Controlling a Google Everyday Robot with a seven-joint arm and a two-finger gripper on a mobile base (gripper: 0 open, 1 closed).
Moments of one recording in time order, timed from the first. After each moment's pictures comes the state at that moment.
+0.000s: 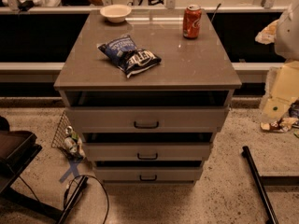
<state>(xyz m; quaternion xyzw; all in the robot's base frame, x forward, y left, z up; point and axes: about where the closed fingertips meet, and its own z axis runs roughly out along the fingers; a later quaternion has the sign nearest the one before) 0.438 -0.216 0.977 -0.60 0.78 -0.04 0.16</state>
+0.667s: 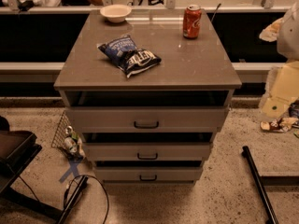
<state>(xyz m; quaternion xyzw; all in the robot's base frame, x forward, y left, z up) 0.440 -0.216 0.981 -0.59 0.79 -0.05 0.18</state>
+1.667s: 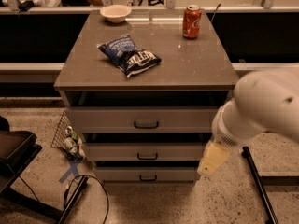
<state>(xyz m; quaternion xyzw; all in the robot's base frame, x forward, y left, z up) 0.447 -0.176 0.766 -0.52 0.84 -0.03 0.16</state>
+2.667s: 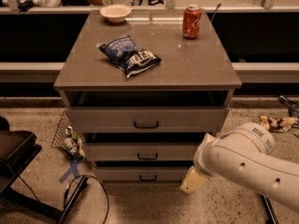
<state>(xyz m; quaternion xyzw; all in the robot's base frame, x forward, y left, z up) 0.452 -0.154 0.636 -0.49 0.85 -0.05 0.21</state>
